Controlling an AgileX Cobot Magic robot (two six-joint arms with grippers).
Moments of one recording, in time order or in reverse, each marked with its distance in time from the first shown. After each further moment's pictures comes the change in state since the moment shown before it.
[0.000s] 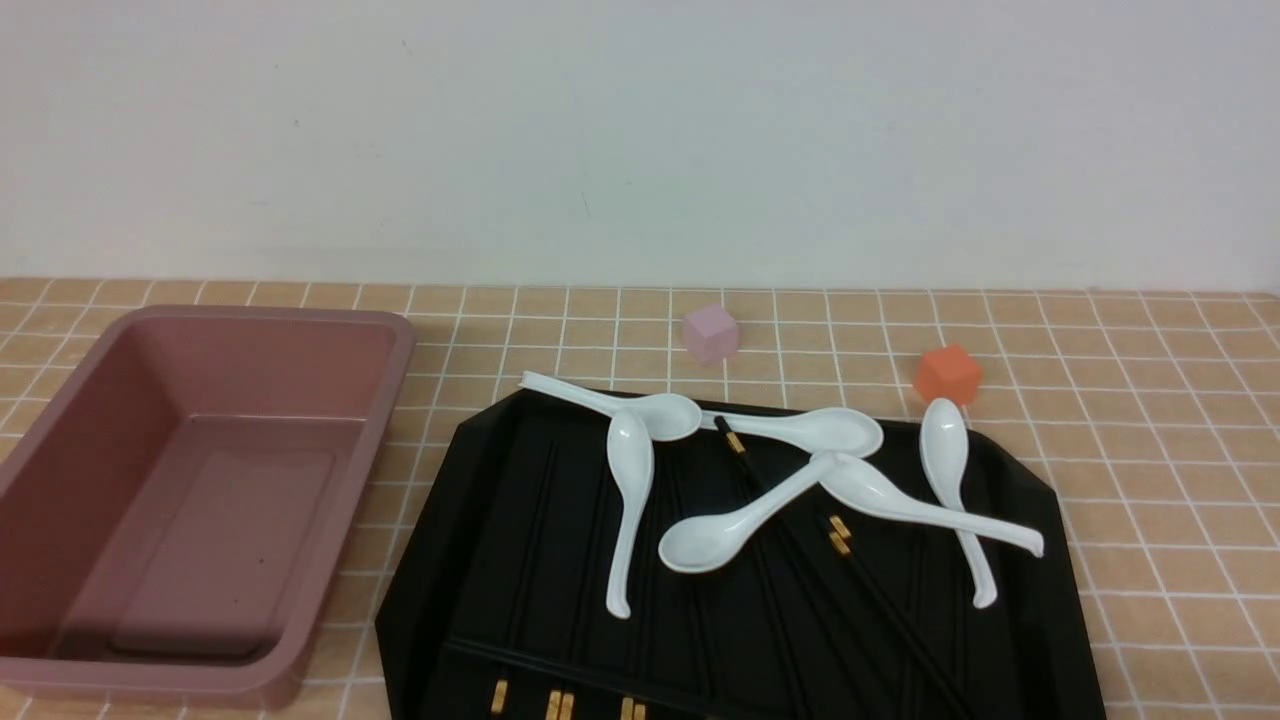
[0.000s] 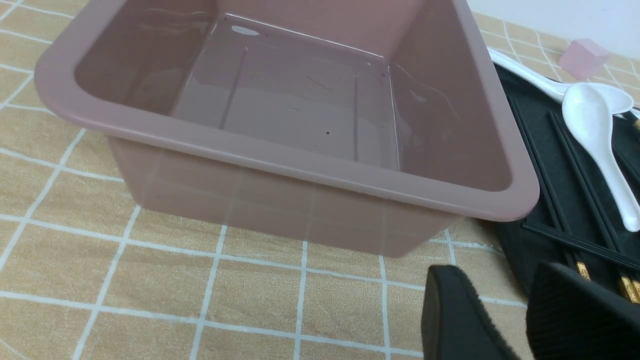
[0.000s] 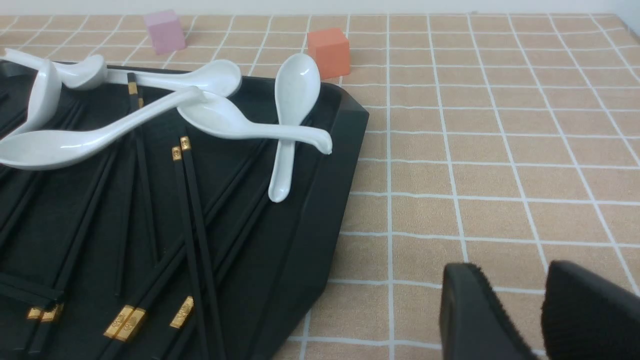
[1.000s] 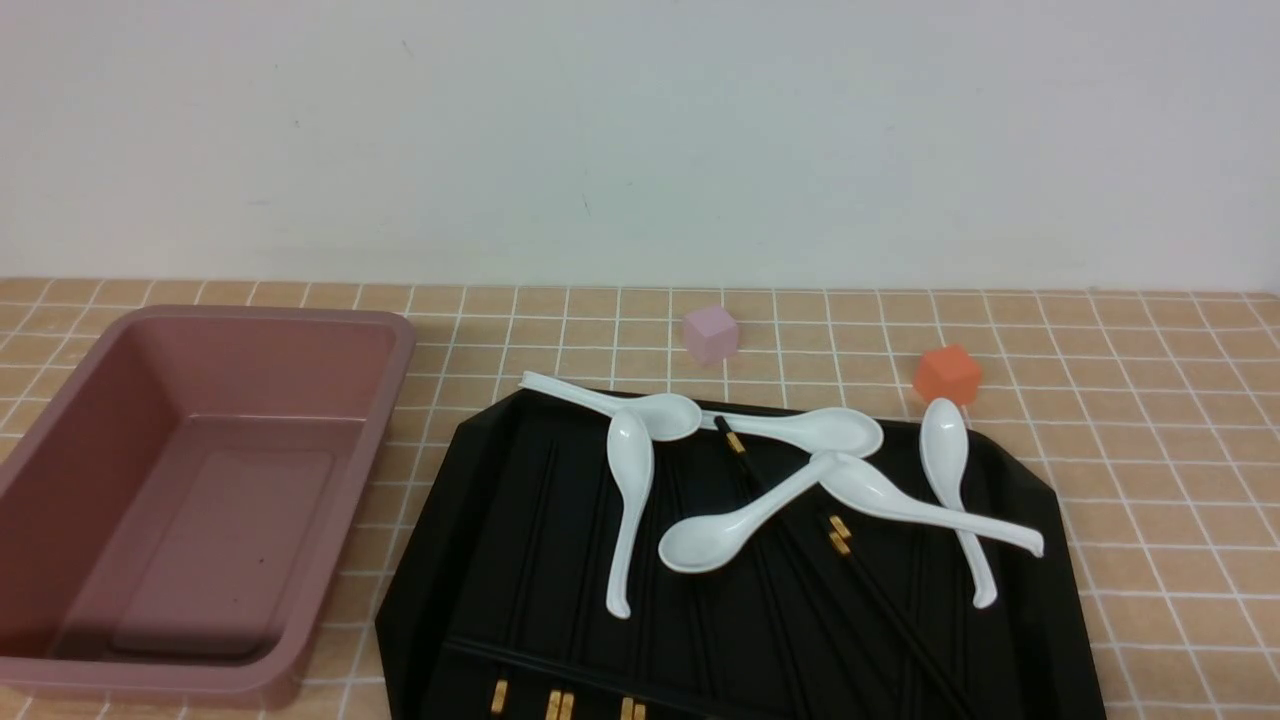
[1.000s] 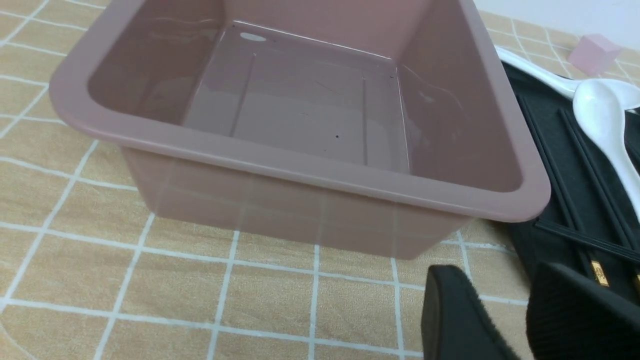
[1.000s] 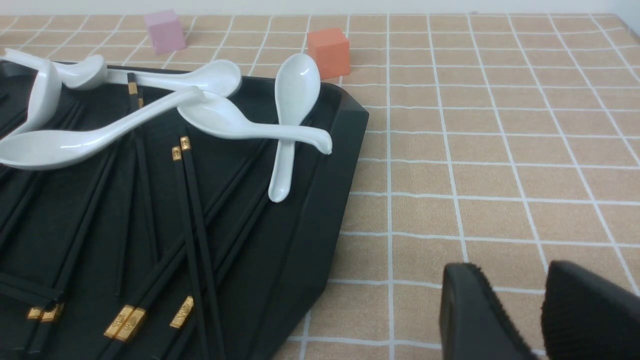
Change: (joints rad) right arm 0.000 0.000 0.000 0.000 0.000 0.000; left arm 0.000 0.000 0.000 0.035 0.000 0.000
